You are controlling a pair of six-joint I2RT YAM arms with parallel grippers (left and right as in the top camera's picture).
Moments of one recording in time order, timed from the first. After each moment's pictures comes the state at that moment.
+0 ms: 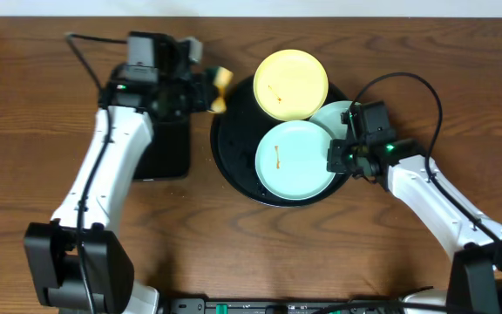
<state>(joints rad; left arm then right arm) -0.14 1.67 1.40 -0.66 0.49 -0.25 0.30 1.56 0.94 -0.52 -0.12 0.39</state>
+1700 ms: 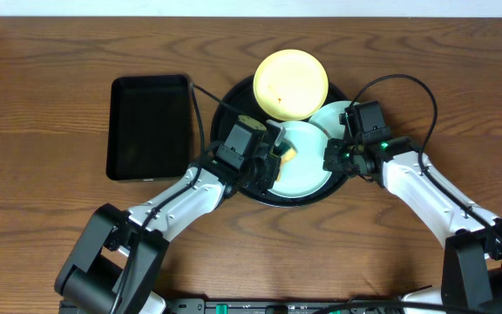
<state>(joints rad) -0.57 1.67 0.86 -0.11 0.27 -0.20 0.30 1.61 0.94 -0.49 -0.15 0.46</state>
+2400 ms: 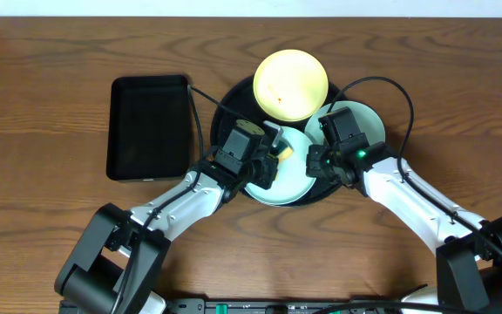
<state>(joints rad) -0.57 1.67 0.82 -0.04 0.22 -0.20 0.44 1.62 0.94 -0.46 -0.07 0.52</state>
